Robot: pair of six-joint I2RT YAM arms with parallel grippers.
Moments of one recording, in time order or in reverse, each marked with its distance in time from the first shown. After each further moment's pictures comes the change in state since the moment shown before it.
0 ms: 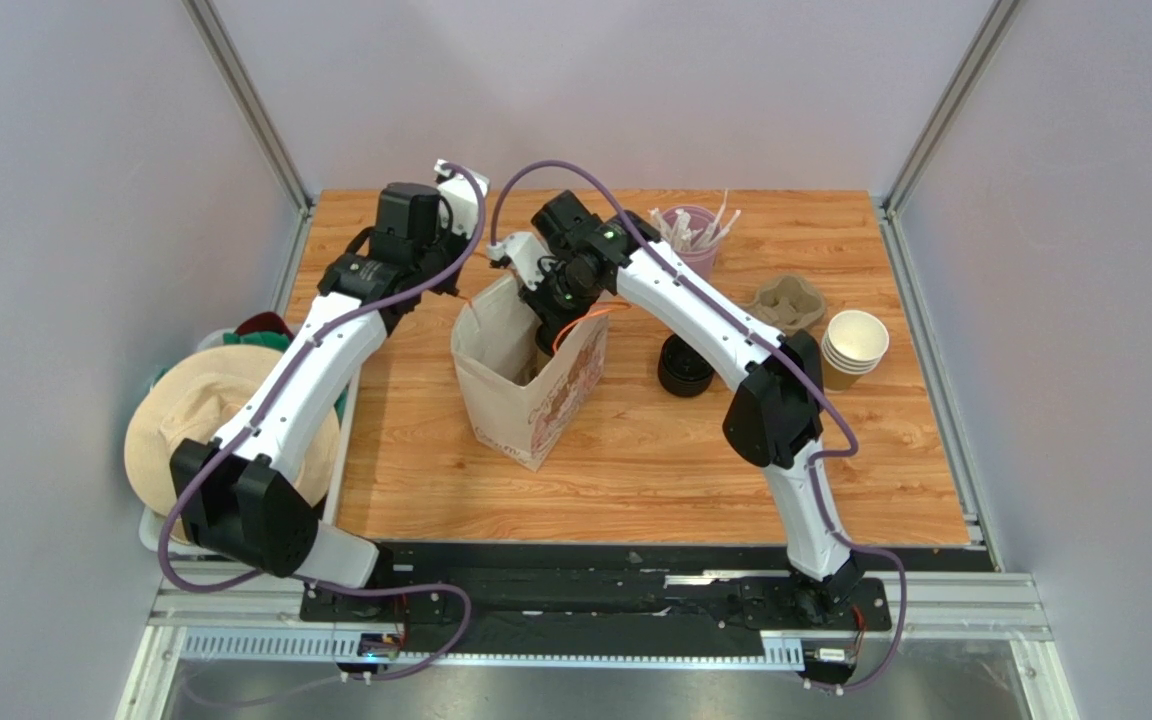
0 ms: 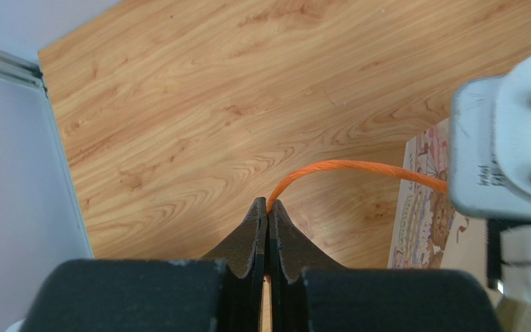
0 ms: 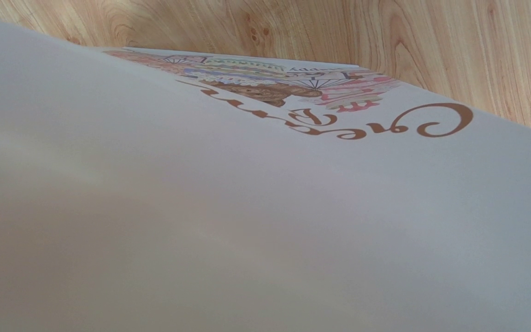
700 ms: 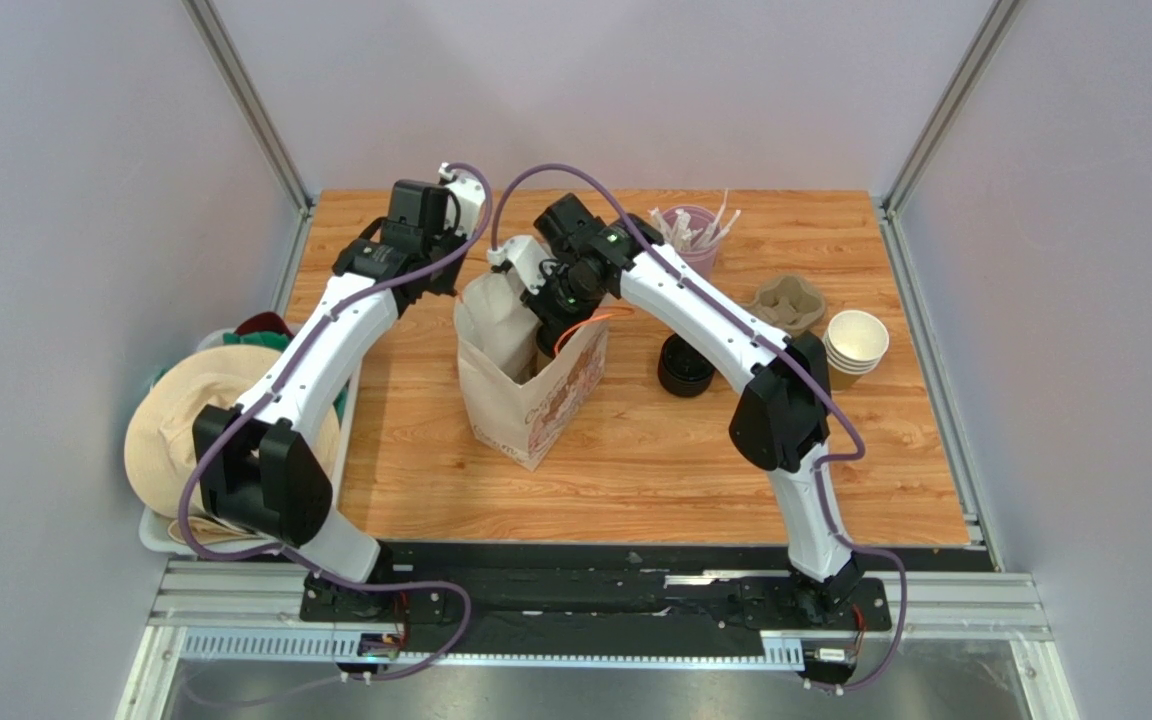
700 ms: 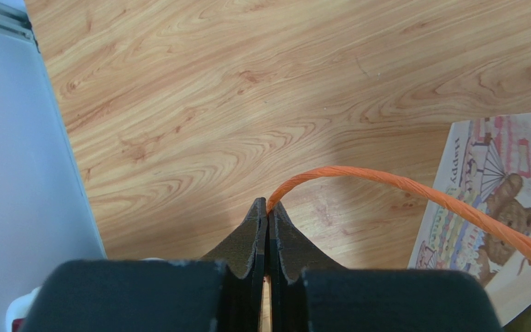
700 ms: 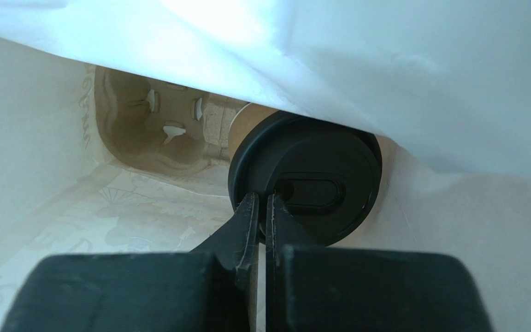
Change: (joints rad) left arm 0.027 0.116 0.046 -0.064 -0.058 -0.005; right arm 0.003 -0.037 -0.056 0.027 -0.008 -0.031
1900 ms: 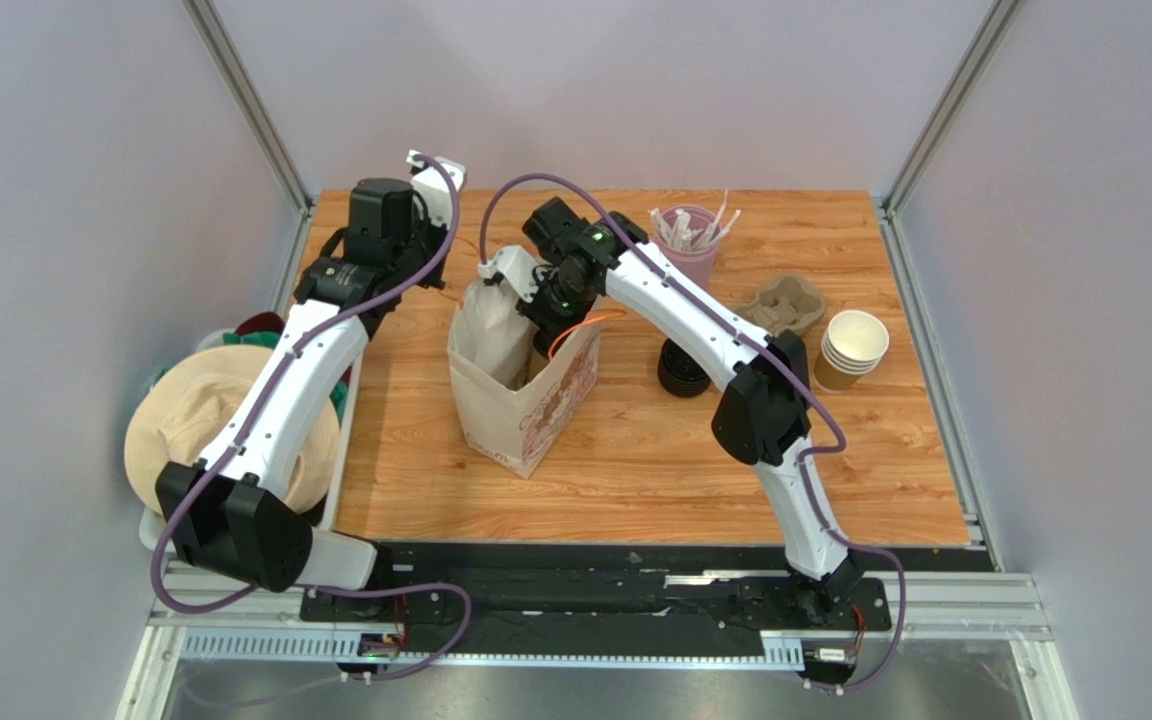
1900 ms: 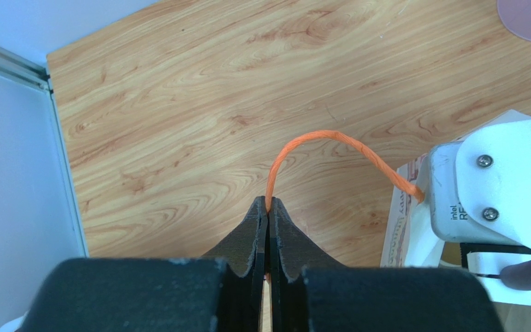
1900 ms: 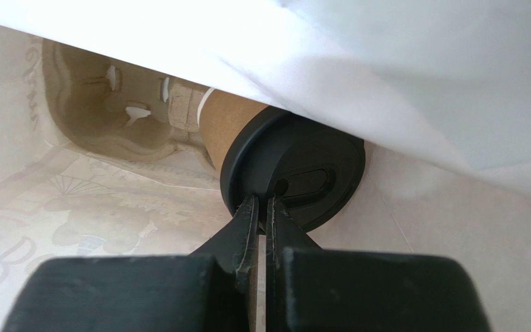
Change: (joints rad) left arm 0.028 -0.157 -0.046 0.075 0.117 -0.027; right arm 0.013 0.092 0.123 -0.114 0.028 -0.088
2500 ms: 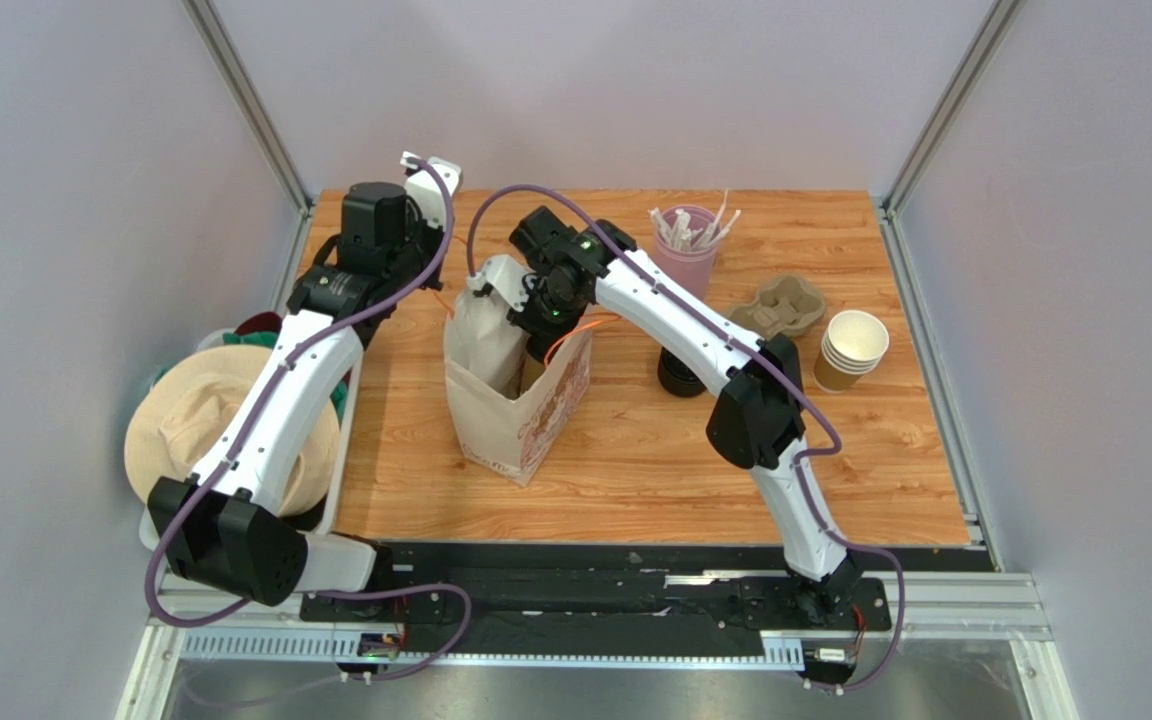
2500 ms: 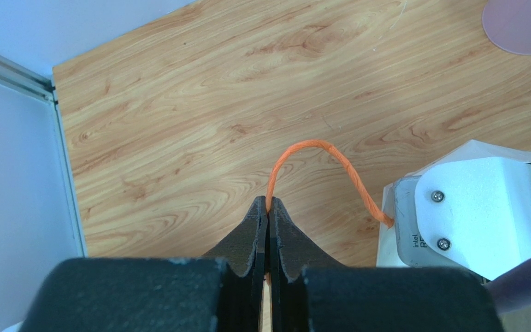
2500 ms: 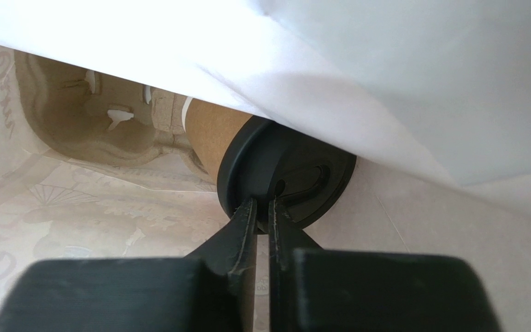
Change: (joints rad) left arm 0.001 -0.045 -0.029 0.032 0.017 -0.001; right arm 0.039 0.010 0.005 0.004 0.048 -0.027
